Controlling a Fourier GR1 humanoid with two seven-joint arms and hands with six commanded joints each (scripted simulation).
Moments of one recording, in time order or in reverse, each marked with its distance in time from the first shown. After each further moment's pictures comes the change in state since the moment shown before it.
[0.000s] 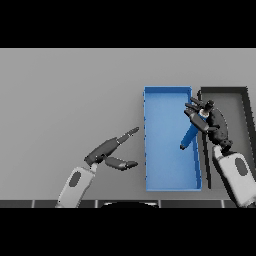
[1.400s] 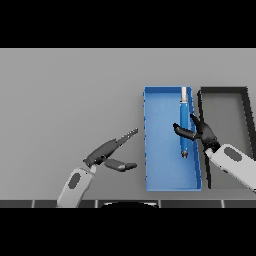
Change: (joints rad) left arm 0.020 0.009 -0.010 -0.013 -0.003 -0.003 -0.011; right arm -0.397 -0.423 0.815 0.219 -0.335 -0.104 0.000
